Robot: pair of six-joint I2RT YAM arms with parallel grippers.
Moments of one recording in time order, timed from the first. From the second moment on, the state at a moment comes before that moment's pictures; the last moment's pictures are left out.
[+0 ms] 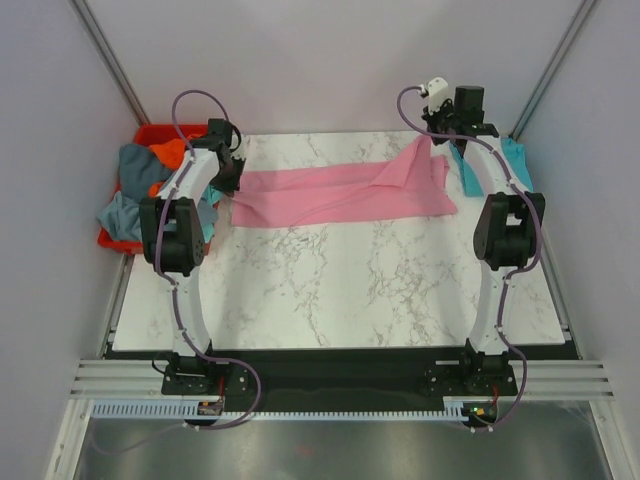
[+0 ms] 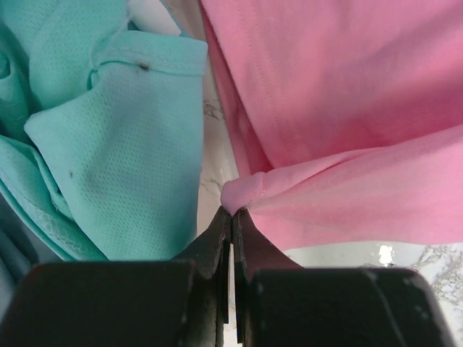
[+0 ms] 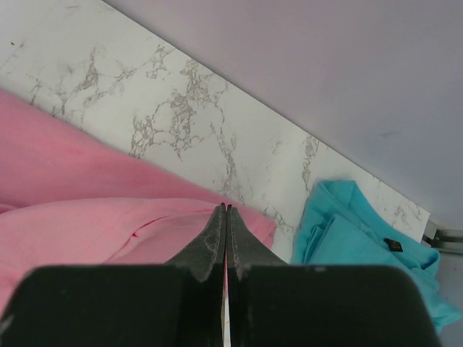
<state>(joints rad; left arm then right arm) -0.06 2.16 1.87 -0.82 -0.03 0.20 0.01 2.21 2.03 -0.35 -0.28 -0.49</state>
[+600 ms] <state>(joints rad) -0.13 2.23 1.94 -0.78 -0.16 0.20 0.03 2.33 2.09 -0.27 -0.13 -0.41</state>
